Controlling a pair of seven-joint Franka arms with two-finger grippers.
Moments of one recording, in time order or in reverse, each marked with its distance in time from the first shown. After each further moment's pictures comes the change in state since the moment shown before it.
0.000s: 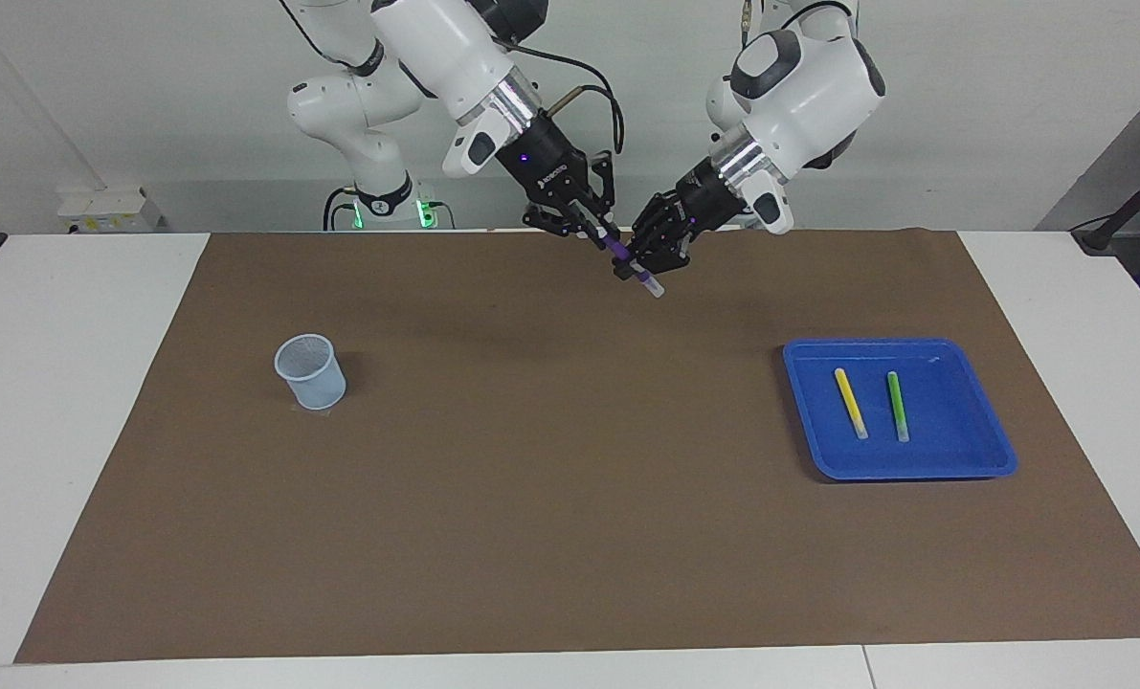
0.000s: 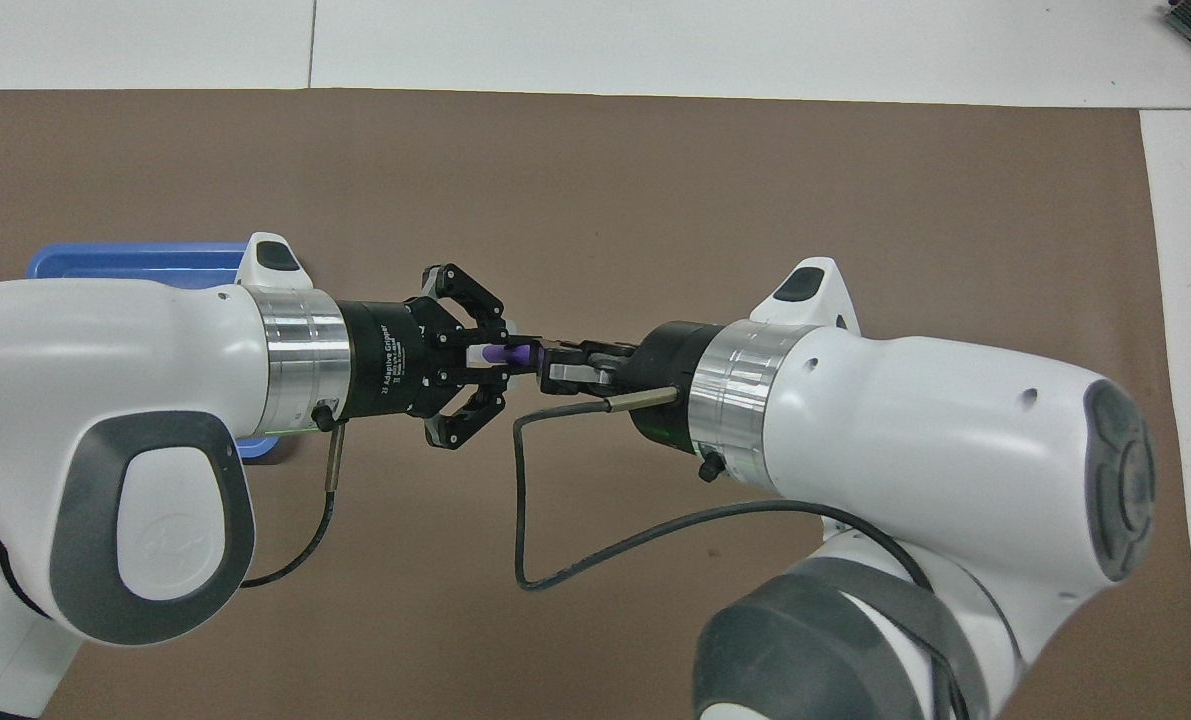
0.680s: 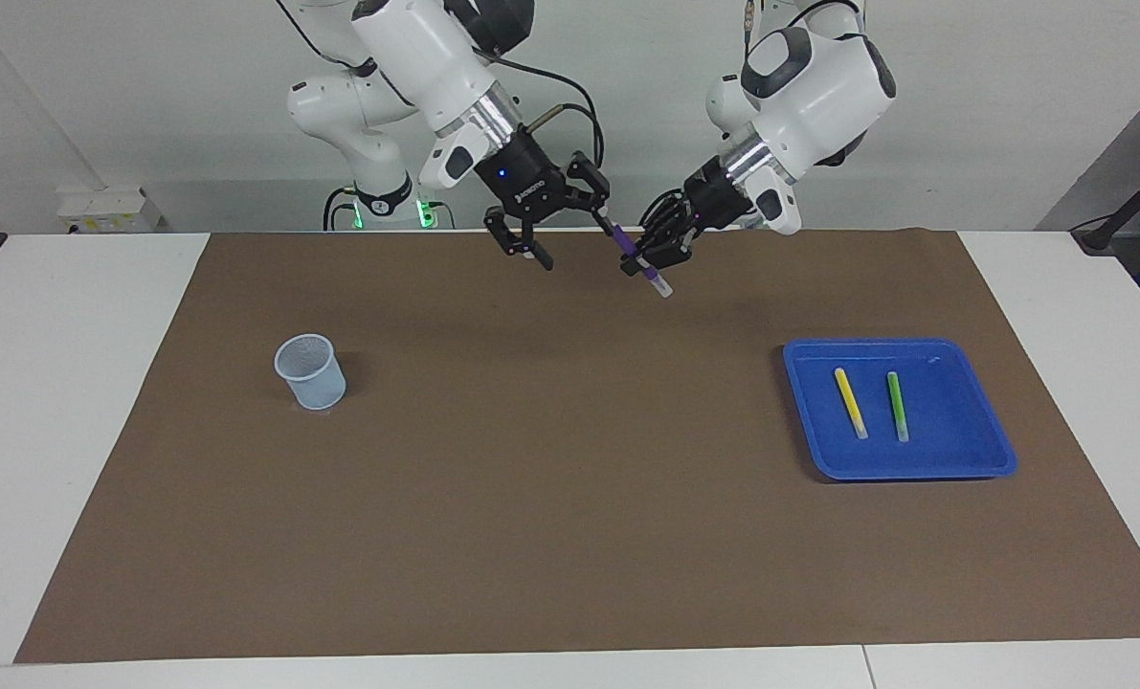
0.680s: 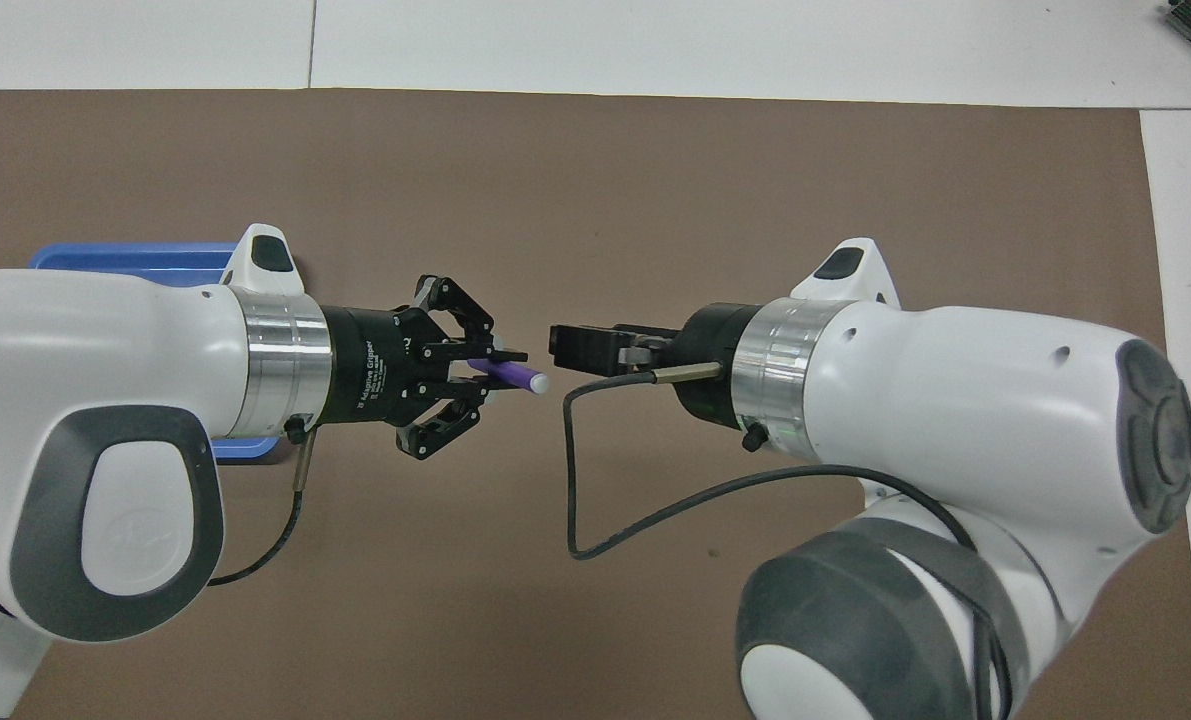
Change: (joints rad) left arm 0.037 -0.016 0.019 0.000 0.049 -0.139 0.280; right arm -0.080 0.001 -0.007 -0.006 -0.107 -0.106 -0.013
